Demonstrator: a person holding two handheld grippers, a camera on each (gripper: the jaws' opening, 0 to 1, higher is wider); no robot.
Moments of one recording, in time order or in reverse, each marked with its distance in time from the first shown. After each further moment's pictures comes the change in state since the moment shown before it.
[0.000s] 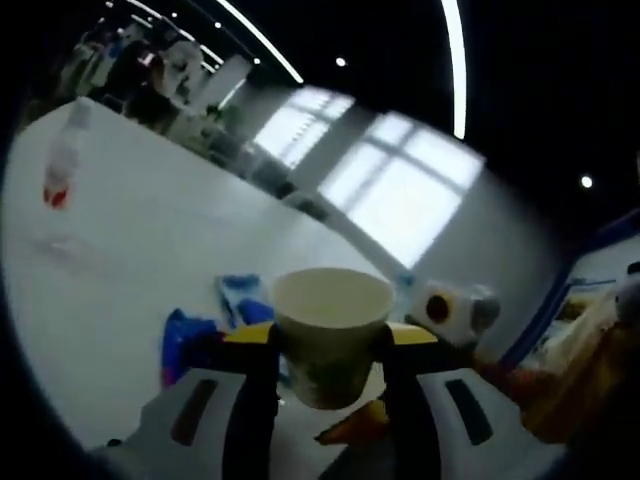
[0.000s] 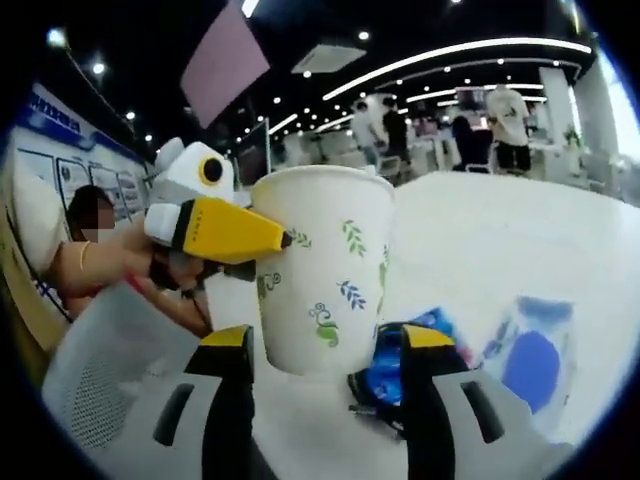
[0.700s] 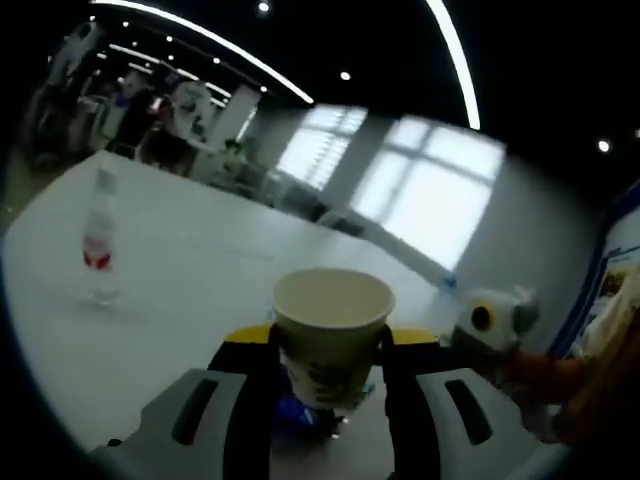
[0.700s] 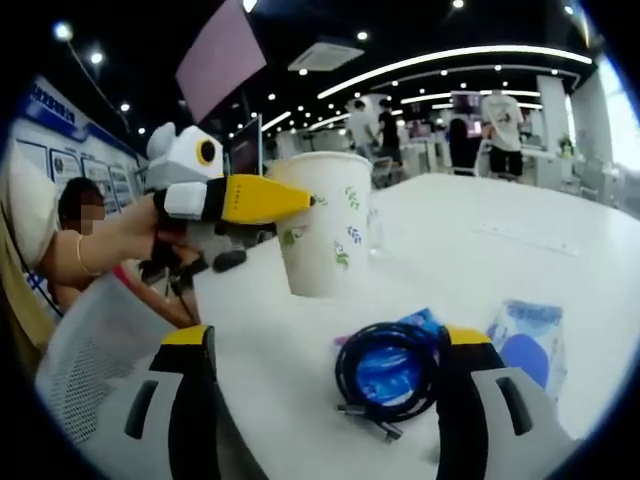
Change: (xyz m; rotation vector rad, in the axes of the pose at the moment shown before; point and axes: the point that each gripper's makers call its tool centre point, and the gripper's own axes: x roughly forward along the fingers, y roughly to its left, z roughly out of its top) left arm -0.015 0.040 0.034 0.184 -0.071 0.201; right arm 0.000 -0.008 -0.001 -0.006 0.004 -0.044
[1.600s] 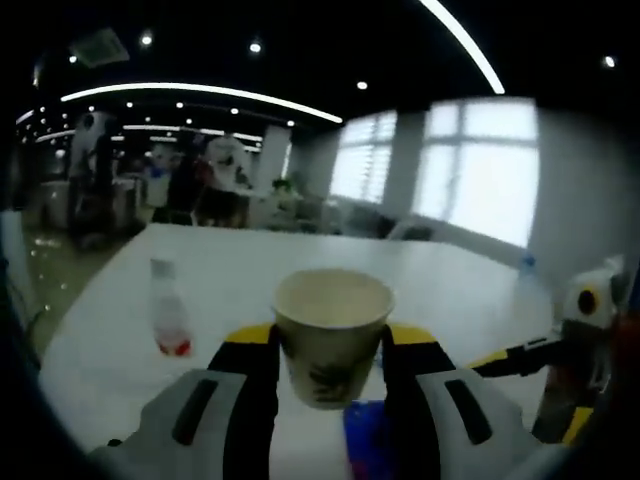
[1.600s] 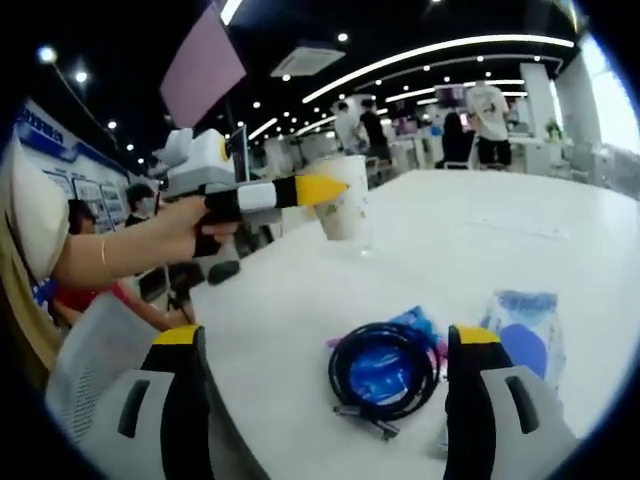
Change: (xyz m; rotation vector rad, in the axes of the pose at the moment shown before) left arm 0.032 0.082 0.044 0.237 -0.083 0.277; right arm -0.006 -0.012 0.005 0.074 -0.019 -0.025
